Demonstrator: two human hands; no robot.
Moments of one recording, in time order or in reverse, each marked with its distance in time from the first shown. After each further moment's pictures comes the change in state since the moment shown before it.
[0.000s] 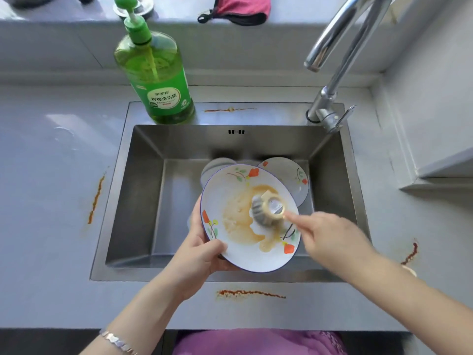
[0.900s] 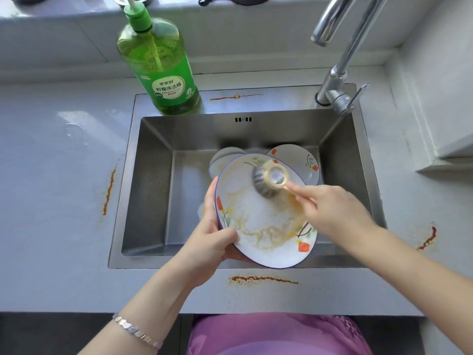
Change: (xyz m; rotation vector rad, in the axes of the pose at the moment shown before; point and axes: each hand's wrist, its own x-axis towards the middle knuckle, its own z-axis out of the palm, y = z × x) left_hand -0.009 0.012 0.011 0.077 -0.064 0.021; right_hand 0.020 -0.008 0.007 0.320 0.134 0.029
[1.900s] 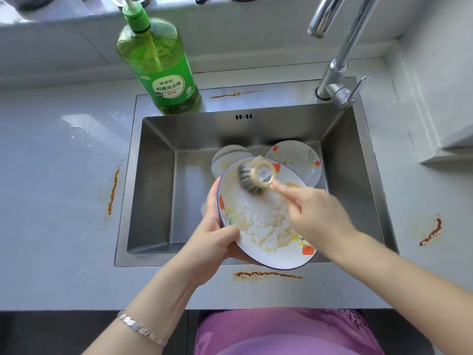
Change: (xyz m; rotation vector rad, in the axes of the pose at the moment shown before) left_hand -0.007 0.002 0.003 0.043 0.000 -0.030; right_hand -0.008 -0.017 0.021 0.119 0.084 -0.071
